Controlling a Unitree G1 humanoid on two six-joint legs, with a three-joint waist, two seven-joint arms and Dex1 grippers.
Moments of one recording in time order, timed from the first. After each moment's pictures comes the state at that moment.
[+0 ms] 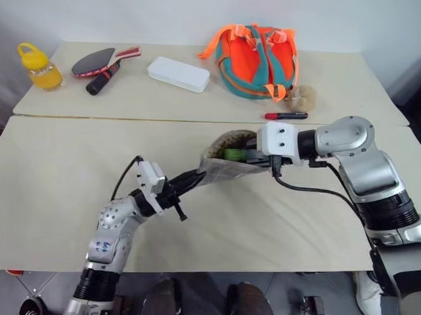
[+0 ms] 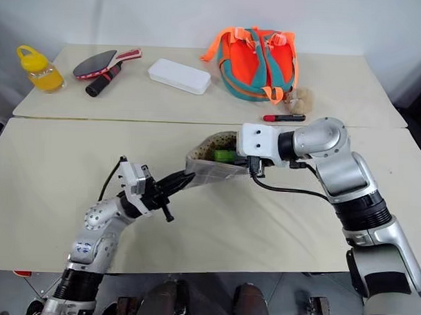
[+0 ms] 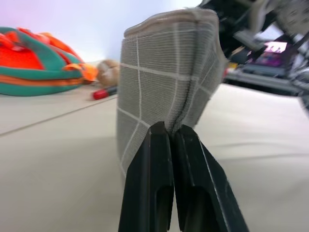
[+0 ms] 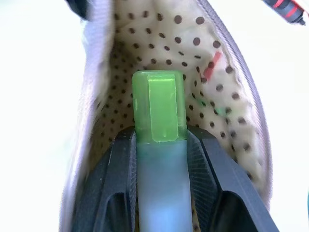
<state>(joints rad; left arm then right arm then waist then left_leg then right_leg) -0.22 0.31 0.02 -0.08 -0.41 -0.01 -0.80 -0.85 -0.71 0.26 0.01 0.08 0.19 1.23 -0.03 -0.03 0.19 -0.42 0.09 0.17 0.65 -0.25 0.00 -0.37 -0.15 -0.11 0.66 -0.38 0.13</state>
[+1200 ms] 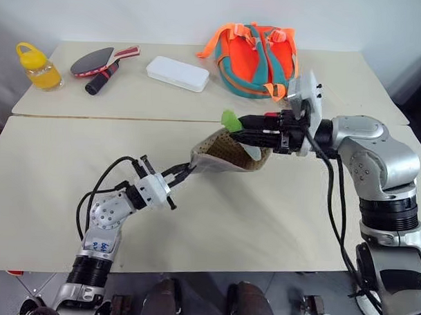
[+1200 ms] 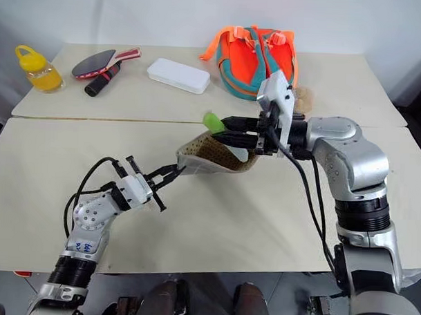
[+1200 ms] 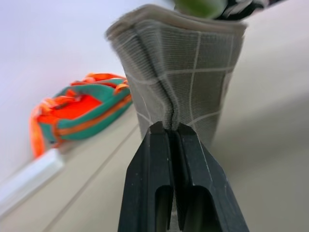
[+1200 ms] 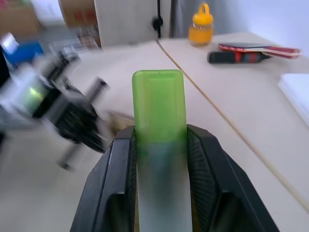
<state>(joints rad) -0.30 0.38 0.00 0.16 0.04 -0.63 -0.60 -0.84 -0.59 -0.01 -0.13 0.66 0.83 1.07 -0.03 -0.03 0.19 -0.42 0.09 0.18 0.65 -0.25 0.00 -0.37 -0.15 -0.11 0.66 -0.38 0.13</state>
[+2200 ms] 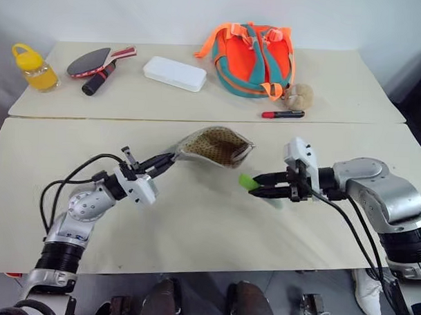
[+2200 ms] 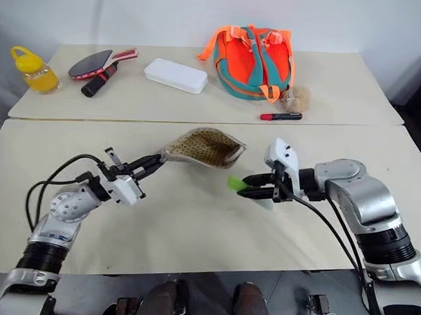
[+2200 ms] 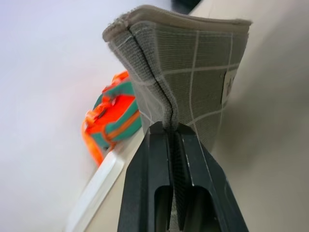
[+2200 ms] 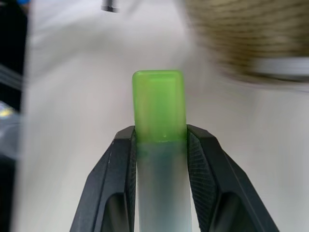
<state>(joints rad) -0.35 0.67 0.06 0.31 0.20 -0.85 -0.41 -0.63 -0.79 0.15 -0.06 0.41 0.59 1.15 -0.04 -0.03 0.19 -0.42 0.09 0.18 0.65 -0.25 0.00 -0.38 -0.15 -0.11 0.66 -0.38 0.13</state>
